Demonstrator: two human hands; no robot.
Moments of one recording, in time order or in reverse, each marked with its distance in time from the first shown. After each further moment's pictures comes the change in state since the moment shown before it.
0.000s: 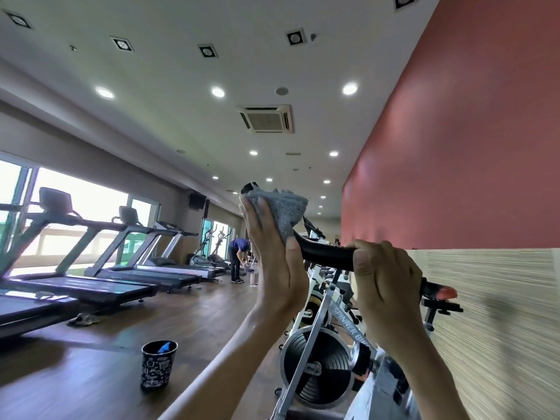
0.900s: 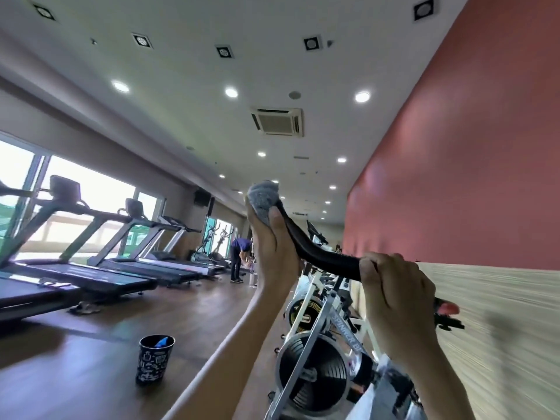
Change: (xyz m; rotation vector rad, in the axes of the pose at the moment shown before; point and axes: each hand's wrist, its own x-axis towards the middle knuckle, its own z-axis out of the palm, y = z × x) left_hand 0.035 -0.011 -0.006 -0.245 0.152 -0.377; right_hand 0.005 -0.005 -0.009 -0.112 -0.151 0.046
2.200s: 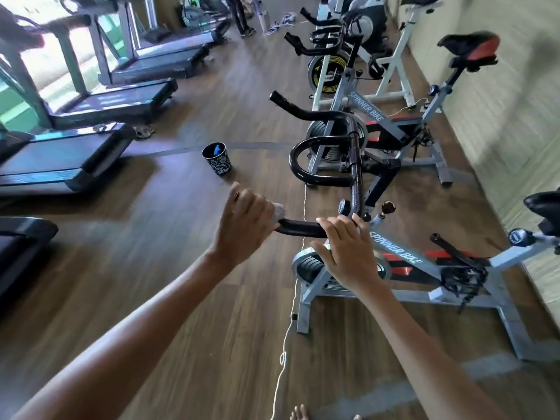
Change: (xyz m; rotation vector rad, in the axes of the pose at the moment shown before) left_hand 0.081 0.103 -0.022 1.437 -1.320 0.674; right_hand 0.050 -0.021 -0.075 -0.037 -0.880 0.253
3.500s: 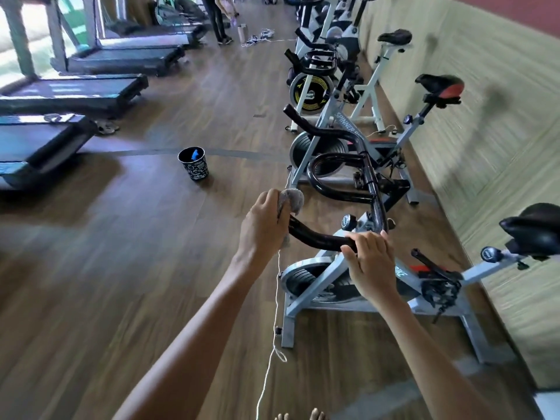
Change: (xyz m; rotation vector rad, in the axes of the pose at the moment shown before) left_hand 0.008 -0.031 -0.009 -1.058 -0.061 -0.774; right_hand 0.010 -0.026 0.015 -0.013 0.127 0.191
